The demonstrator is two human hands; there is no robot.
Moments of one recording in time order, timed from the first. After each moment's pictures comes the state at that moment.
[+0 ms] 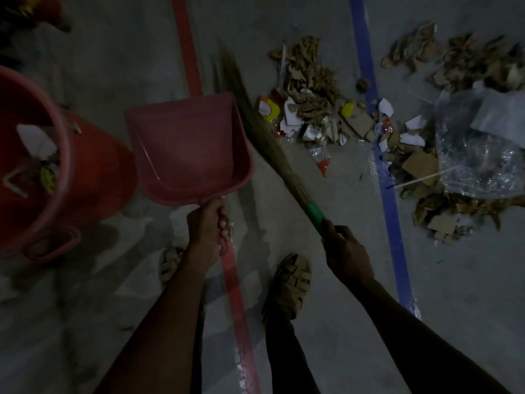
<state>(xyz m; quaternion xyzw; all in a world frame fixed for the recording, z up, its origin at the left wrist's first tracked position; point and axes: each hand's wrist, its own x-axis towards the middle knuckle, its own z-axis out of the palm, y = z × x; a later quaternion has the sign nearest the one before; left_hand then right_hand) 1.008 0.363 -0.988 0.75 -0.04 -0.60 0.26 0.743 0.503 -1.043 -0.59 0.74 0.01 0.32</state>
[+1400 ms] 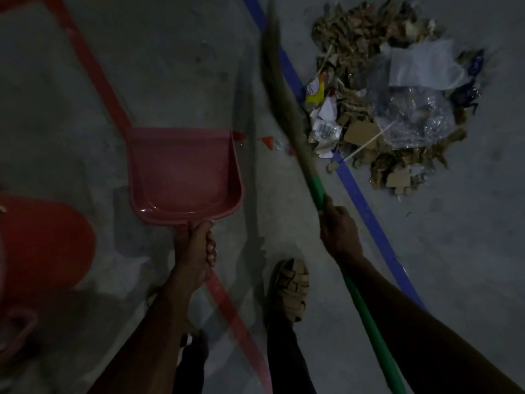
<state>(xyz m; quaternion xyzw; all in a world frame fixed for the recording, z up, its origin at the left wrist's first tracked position) 0.962 0.377 -1.005 0.74 -0.20 -0.62 0.14 0.701 0.517 -1.038 -0.39 0.87 -0.12 0.28</state>
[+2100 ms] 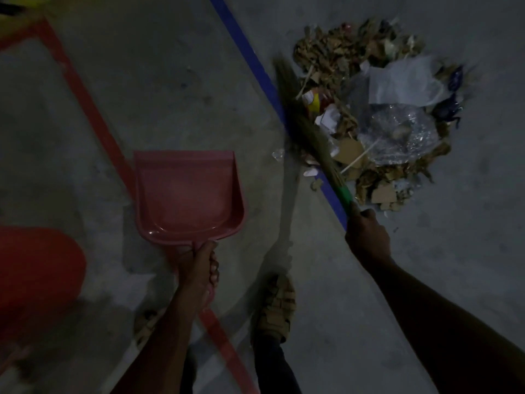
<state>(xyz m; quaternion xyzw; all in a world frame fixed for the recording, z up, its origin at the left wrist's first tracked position) 0.896 0.395 -0.995 0.75 -0.20 -0.61 0.14 0.585 0.528 -1.017 -0.36 0.90 0.08 0.24</state>
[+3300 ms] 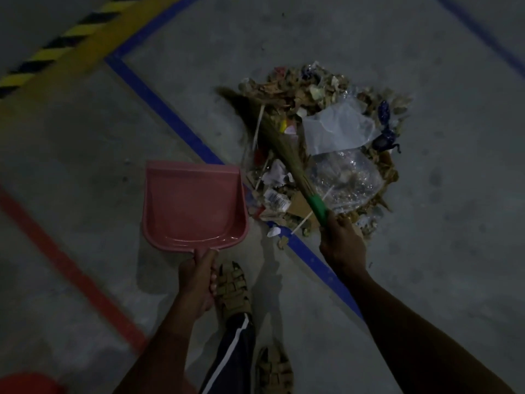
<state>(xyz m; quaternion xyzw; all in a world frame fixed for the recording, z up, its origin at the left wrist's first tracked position) 0.676 0.251 -0.980 0.72 -0.33 -0.60 0.03 0.450 0.435 -1.005 -0.25 0.94 -0.06 0.24</state>
